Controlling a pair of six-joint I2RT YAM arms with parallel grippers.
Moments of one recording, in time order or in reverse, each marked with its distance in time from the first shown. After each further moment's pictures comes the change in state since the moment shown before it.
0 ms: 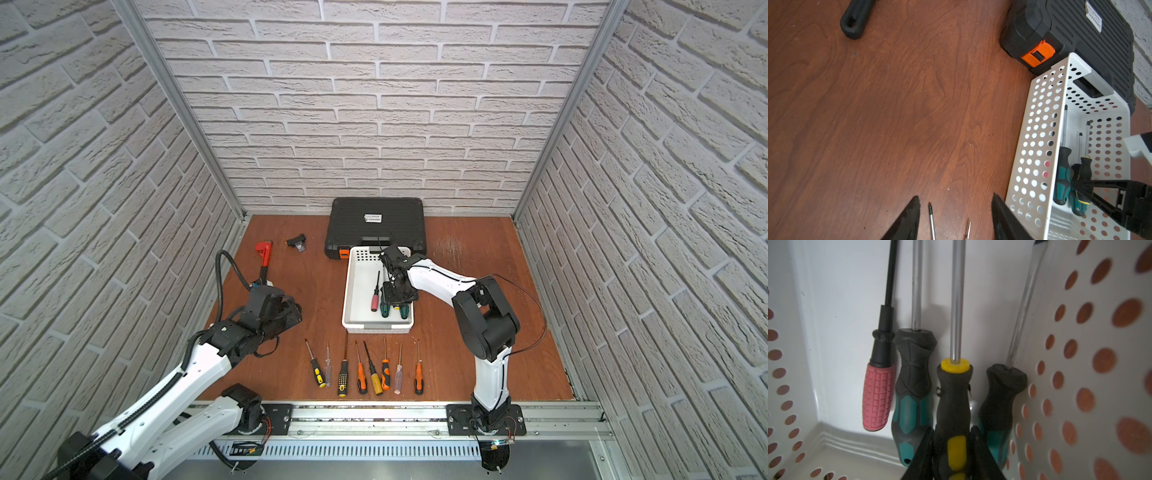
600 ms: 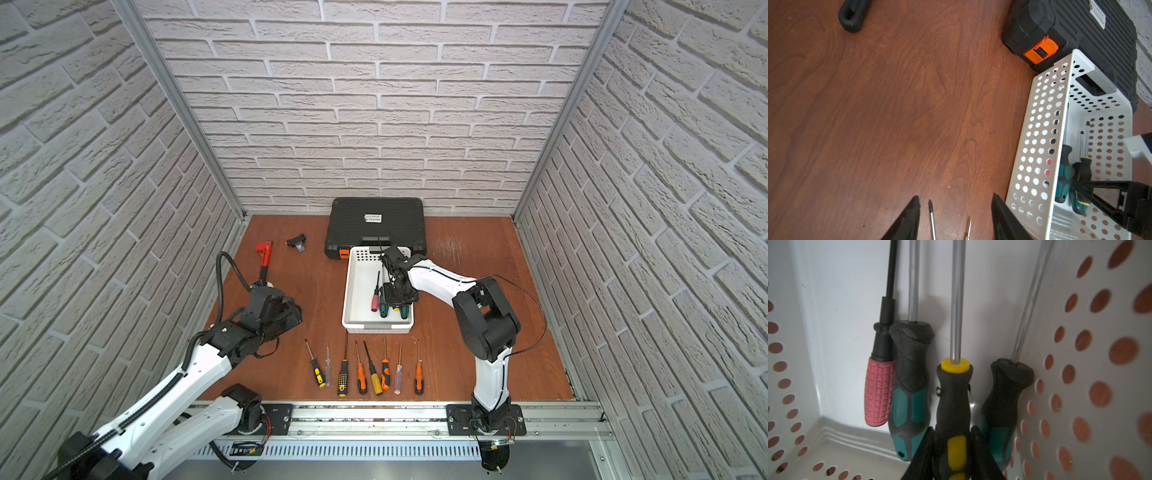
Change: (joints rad) left arm 0.000 0.003 -0.007 0.000 0.012 -0.007; right arm 0.000 0.004 -0.010 0.004 -0.026 0.000
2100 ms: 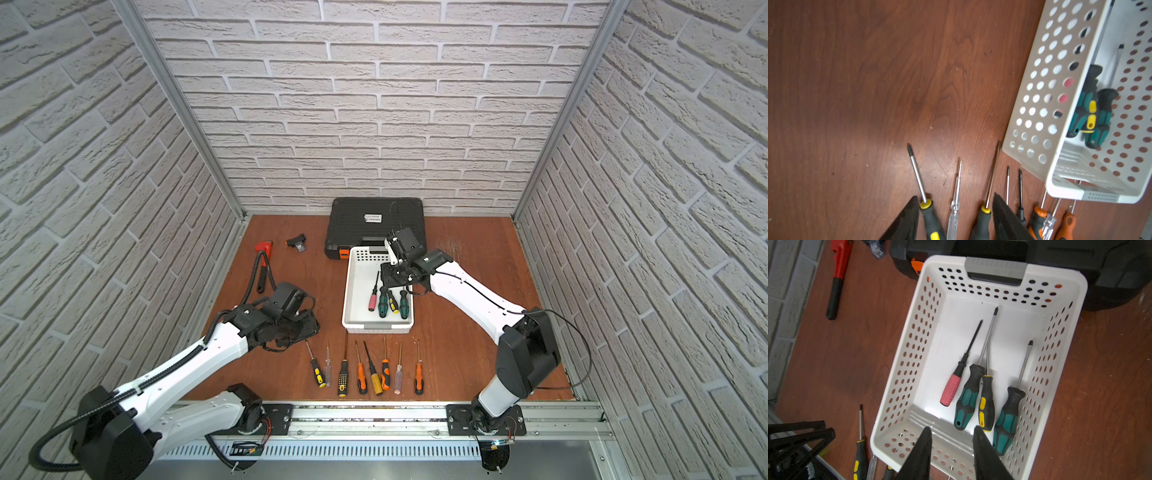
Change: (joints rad) left arm -0.172 0.203 0.136 -0.208 0.174 -0.035; right arm 0.030 -0.324 0.002 0.102 -0.030 -0.073
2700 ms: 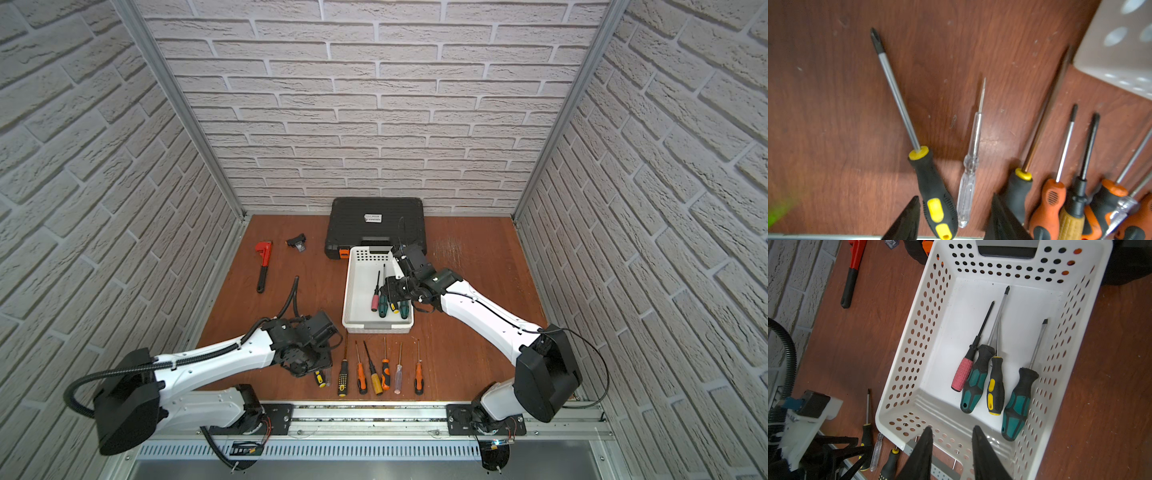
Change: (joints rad) left arm -0.324 0.156 -0.088 0.002 0.005 -0.299; right arm 0.015 -0.133 -0.221 0.125 -0.032 0.029
